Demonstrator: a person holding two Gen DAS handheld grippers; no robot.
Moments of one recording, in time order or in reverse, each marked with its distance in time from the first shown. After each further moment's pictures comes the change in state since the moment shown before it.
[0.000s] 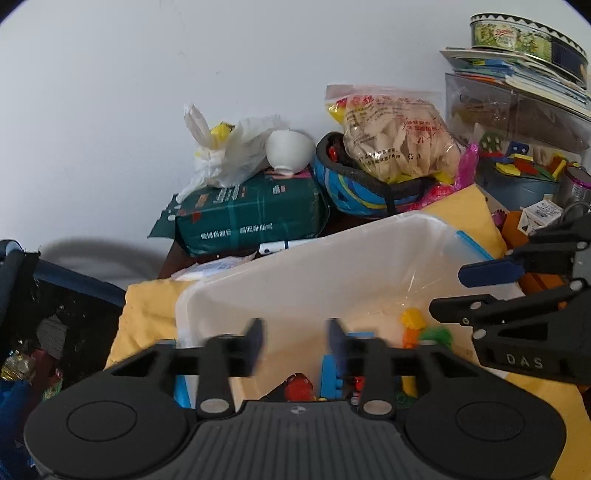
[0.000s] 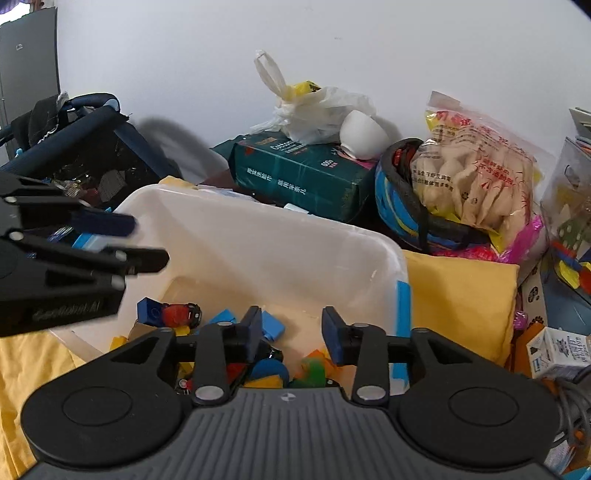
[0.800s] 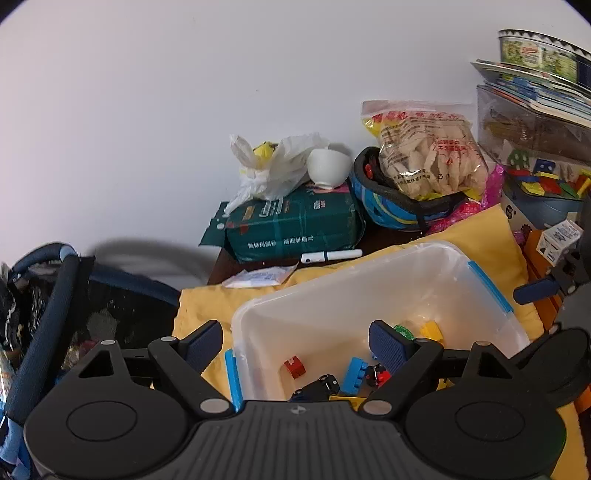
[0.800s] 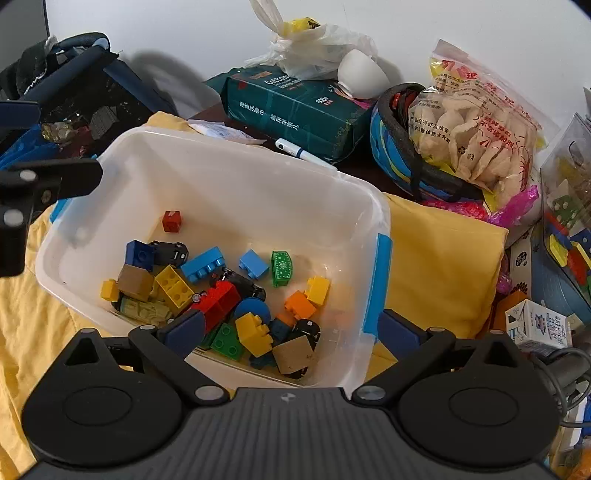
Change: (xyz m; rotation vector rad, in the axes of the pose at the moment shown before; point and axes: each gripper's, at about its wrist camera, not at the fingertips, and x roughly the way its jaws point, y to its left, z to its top) left arm -0.048 -0.004 0.042 -0.033 0.057 0.151; right arm 0.010 -0.010 0.017 -0.044 0.264 -0.020
